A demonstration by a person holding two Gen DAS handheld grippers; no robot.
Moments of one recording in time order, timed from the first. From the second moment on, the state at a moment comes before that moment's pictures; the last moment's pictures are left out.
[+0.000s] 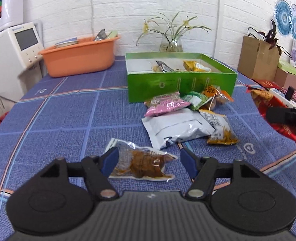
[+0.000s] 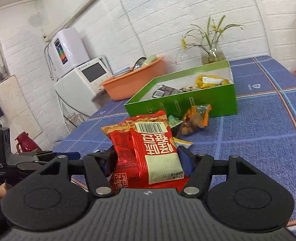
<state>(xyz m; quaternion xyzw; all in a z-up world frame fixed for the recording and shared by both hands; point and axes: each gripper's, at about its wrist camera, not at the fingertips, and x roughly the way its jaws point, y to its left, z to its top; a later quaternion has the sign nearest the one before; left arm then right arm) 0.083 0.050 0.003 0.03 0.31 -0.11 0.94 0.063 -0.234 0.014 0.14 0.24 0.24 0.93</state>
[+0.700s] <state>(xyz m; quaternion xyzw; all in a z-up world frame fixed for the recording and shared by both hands) 0.134 0.087 -0.017 -0.13 0.40 -0.07 0.91 0.057 -0.251 0.003 0.17 0.24 0.23 0.93</state>
